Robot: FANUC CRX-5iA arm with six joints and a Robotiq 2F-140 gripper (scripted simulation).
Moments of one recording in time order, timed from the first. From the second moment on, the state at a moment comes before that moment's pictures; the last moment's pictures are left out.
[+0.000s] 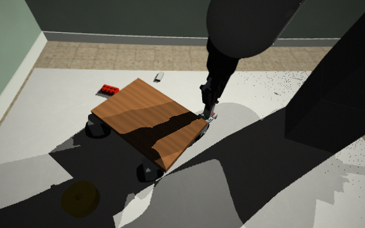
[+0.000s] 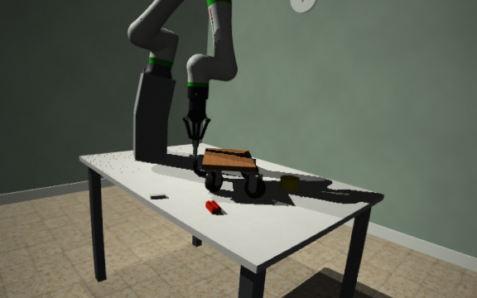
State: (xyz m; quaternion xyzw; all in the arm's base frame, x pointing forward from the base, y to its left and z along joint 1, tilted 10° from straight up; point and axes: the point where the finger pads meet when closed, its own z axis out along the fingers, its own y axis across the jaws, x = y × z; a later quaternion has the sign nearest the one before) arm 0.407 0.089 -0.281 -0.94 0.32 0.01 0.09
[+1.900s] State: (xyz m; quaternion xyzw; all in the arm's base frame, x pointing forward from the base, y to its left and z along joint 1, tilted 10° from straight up) arm 0.407 0.090 -0.288 -0.94 0.32 0.01 0.09
